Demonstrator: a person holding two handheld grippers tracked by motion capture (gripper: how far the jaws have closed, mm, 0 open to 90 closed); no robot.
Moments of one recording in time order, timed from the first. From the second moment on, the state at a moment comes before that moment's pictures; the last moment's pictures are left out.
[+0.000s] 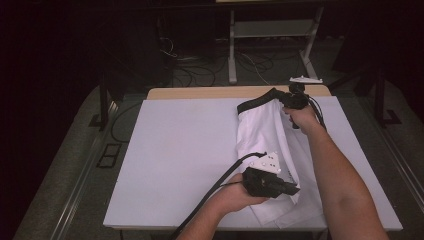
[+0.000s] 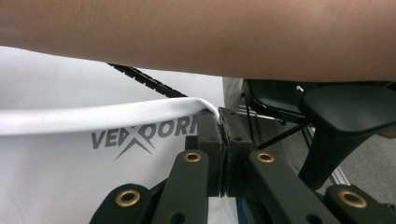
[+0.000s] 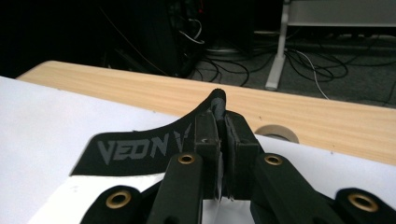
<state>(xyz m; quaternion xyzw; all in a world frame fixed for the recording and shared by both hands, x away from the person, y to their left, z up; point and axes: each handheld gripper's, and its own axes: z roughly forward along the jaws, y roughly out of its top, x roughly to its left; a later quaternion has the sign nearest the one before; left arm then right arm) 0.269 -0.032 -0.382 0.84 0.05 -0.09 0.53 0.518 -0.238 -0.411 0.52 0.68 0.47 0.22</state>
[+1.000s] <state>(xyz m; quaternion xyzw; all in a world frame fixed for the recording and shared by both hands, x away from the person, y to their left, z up) 0.280 -0.046 -0.406 0.85 0.08 -0.11 0.51 0.521 -0.247 -0.456 0.54 0.68 0.45 0.20</state>
